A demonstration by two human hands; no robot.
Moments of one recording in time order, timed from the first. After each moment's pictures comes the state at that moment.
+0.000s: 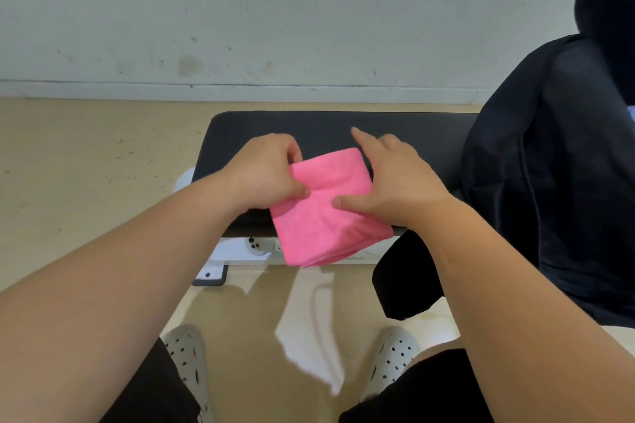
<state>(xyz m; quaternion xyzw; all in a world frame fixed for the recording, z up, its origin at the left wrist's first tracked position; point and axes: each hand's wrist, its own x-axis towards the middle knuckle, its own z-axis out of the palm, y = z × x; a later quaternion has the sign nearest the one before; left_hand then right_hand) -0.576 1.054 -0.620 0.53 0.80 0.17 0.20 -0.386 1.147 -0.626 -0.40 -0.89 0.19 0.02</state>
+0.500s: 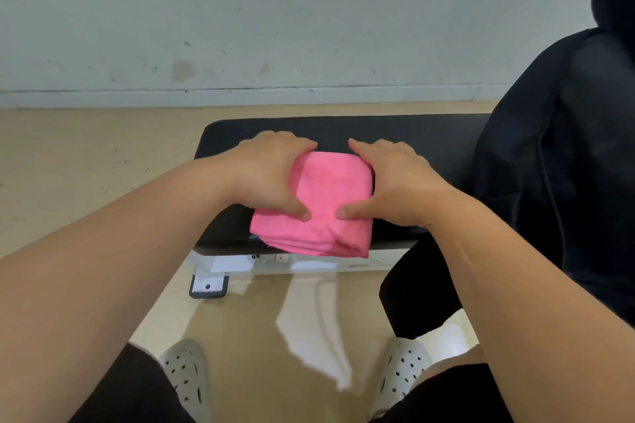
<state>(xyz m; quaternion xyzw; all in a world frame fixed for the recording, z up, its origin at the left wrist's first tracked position) -0.601 1.081 -0.613 0.66 0.73 -0.02 0.18 -0.399 1.173 -0.631 -0.39 -0.89 0.21 -0.03</state>
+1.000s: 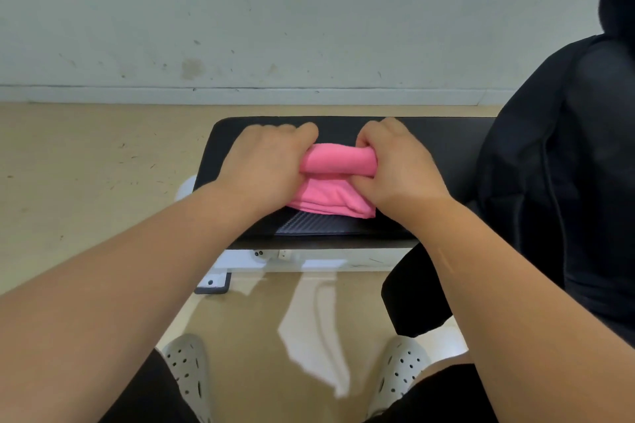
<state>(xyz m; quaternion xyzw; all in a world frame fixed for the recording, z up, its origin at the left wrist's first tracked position) -0.587 1.066 -0.623 0.67 0.74 0.08 -0.09 -0.408 1.161 -0.631 -0.36 -0.89 0.17 0.21</state>
